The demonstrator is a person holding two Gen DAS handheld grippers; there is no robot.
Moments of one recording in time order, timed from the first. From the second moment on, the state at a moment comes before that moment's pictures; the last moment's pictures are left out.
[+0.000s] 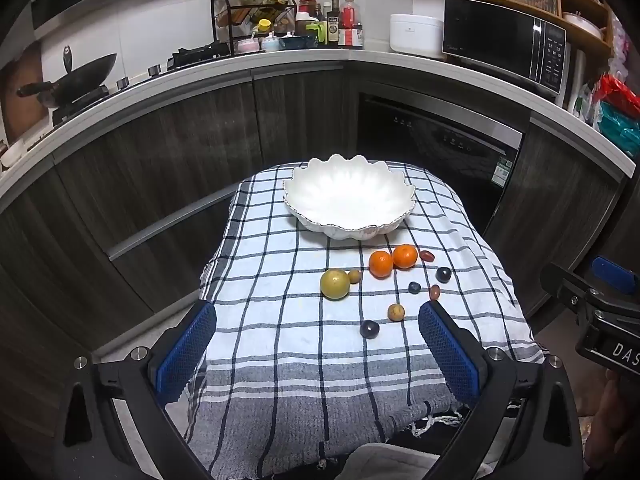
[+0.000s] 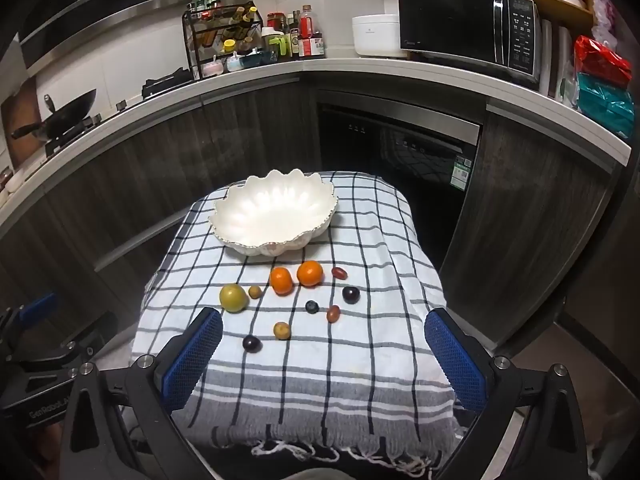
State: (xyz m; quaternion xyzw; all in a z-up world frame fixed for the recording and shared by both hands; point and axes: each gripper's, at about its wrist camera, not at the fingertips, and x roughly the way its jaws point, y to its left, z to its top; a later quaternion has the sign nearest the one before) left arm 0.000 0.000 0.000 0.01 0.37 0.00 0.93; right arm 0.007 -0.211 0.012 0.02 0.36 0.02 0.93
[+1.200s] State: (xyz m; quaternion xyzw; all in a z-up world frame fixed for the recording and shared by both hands) left arm -0.003 -0.006 0.000 0.01 0.37 0.00 0.93; right arm 0.009 -0.212 0.011 0.03 0.36 0.02 0.93
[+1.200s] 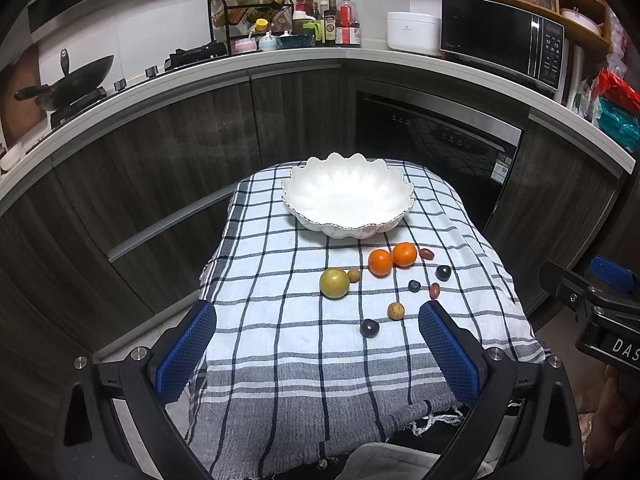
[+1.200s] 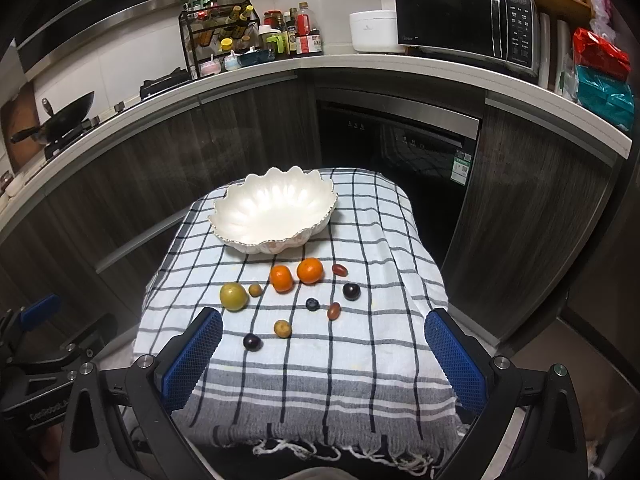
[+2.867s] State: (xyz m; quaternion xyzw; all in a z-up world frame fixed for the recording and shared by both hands) left arm 0.026 -0.013 -0.023 0.04 0.39 0.00 0.92; right arm 0.041 -0.208 -0.014 0.02 0.39 0.02 0.92
